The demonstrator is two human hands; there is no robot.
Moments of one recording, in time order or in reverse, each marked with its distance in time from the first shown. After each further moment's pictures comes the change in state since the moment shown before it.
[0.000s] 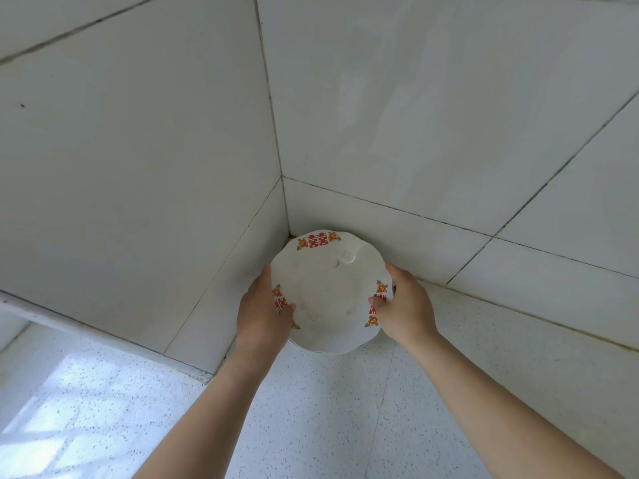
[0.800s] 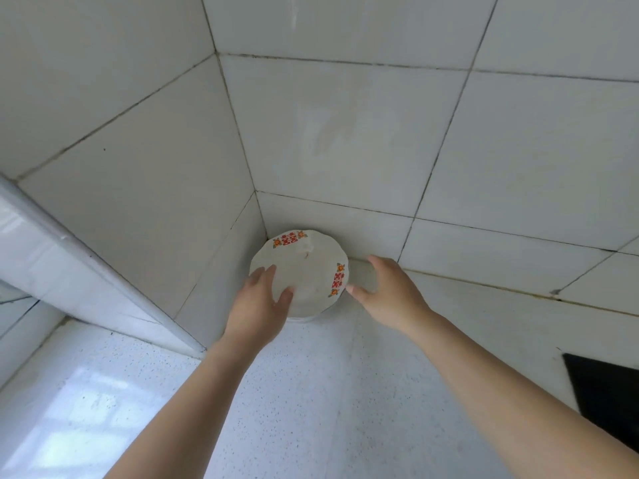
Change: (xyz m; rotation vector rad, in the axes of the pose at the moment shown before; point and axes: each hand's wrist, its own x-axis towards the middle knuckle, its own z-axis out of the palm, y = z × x) left_hand -0.085 0.058 -0.043 0.210 -0.130 0.201; right_hand -0.101 -0.036 -0.095 -0.133 -0.122 -0.032
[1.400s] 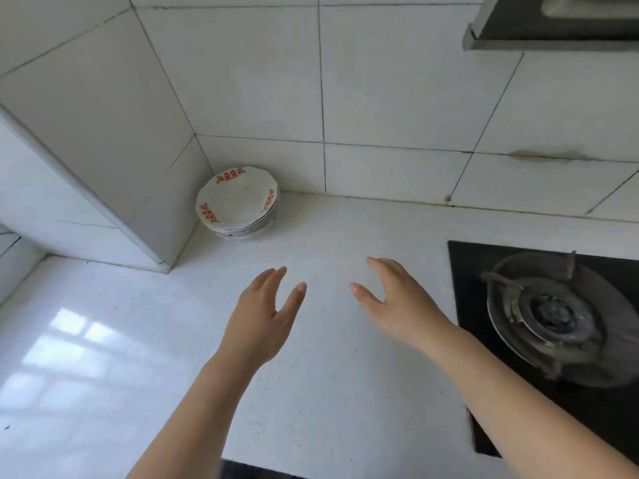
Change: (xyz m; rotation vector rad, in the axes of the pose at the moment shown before) left_hand -0.248 0.096 0.058 -0.032 -0.106 0.125; right_hand -0.250 0.120 -0.043 0.033 -0.028 0.003
